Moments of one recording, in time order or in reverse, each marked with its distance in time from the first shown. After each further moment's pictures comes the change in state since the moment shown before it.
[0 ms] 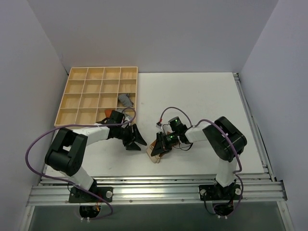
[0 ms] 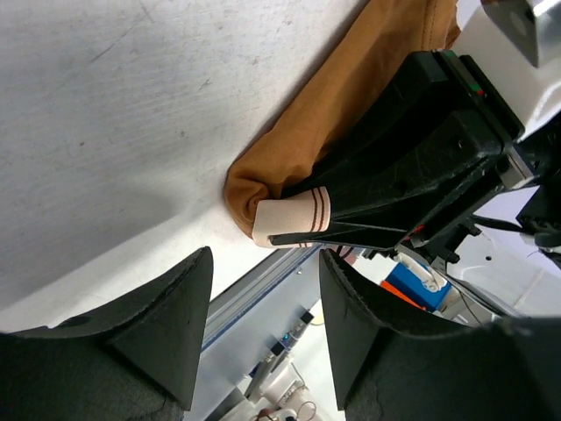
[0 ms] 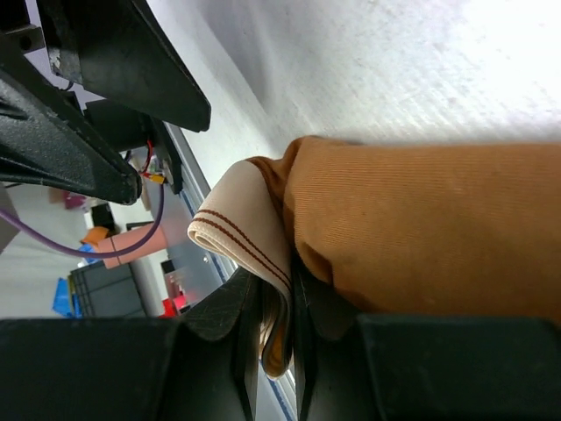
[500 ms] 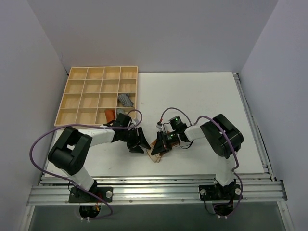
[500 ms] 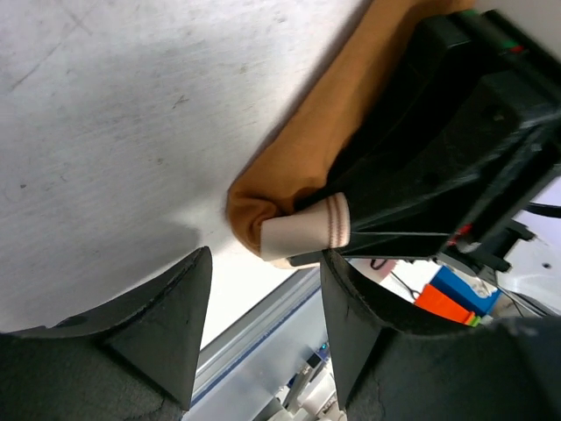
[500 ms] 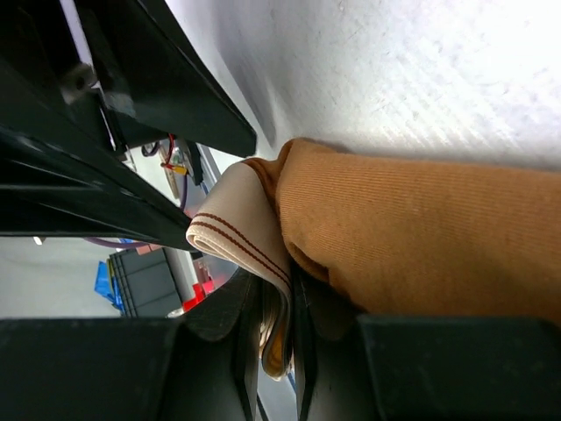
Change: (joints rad) left arm -0.092 0.027 -0.009 0.079 -0.072 0.019; right arm -0.039 0.069 0.039 -0.017 -0.101 0.016
